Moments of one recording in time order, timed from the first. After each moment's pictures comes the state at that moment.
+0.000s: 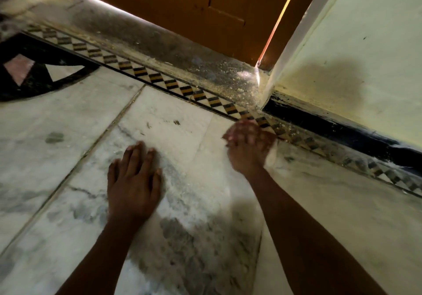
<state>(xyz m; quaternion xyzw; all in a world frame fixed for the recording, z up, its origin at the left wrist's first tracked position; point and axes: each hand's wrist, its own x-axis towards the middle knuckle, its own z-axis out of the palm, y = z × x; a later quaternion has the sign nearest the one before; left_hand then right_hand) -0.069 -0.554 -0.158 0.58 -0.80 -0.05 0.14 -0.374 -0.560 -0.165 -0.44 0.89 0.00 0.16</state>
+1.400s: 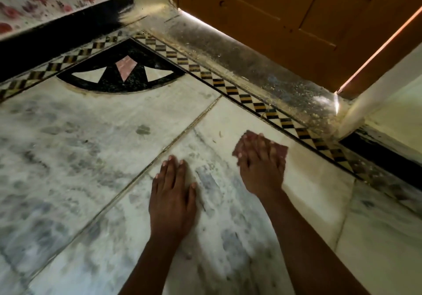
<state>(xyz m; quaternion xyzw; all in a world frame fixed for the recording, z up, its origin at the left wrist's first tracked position) -0.011 -0.536 -0.173 0.68 -0.70 -0.11 0.19 -0.245 -0.591 -0.147 -0.58 0.80 -0.03 0.15</state>
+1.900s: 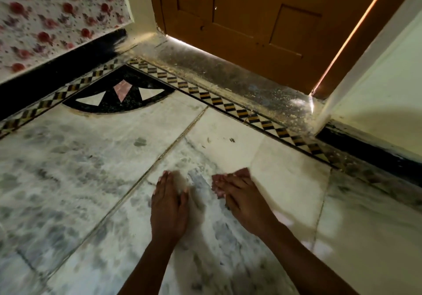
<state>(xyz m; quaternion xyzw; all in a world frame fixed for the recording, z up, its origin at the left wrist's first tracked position) -0.013 -0.517 -0.146 0.69 -0.62 -0.29 0.23 -0.245 -0.502 -0.141 -0.77 0.59 -0.18 0.18</state>
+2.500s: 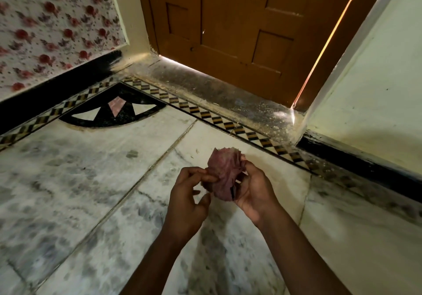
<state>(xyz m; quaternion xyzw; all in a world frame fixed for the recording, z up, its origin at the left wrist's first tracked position) -0.076 -0.504 -0.049 0.48 -0.65 -0.41 0.42 -0.246 -0.505 -0.016 -0.11 0.51 -0.58 0.62</state>
